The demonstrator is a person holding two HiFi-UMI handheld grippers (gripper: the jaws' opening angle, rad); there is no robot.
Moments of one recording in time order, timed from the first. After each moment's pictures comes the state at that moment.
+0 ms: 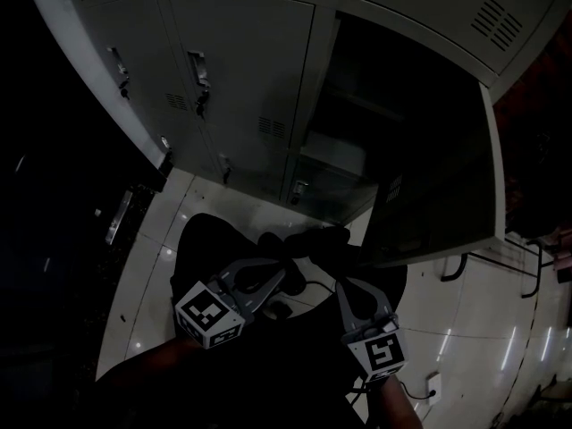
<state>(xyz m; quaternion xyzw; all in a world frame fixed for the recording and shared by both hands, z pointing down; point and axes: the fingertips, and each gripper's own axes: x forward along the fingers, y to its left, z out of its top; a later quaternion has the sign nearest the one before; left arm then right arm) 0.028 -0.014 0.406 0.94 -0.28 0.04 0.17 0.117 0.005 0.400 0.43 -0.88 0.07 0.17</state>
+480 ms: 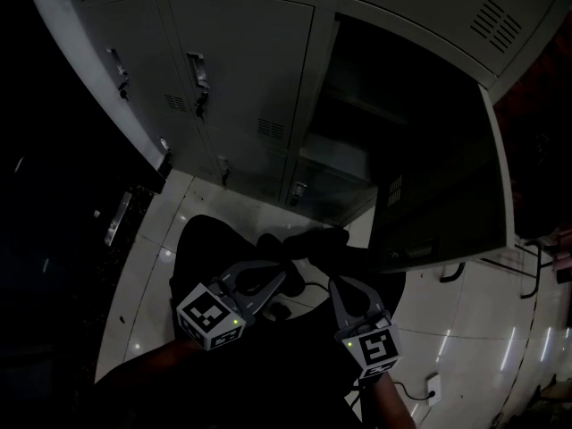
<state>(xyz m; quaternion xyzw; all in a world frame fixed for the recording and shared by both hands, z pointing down) 0.031 -0.013 0.409 0.94 -0.28 0.04 0.17 0.109 -0.001 0.412 0.44 -0.88 0.09 0.15</state>
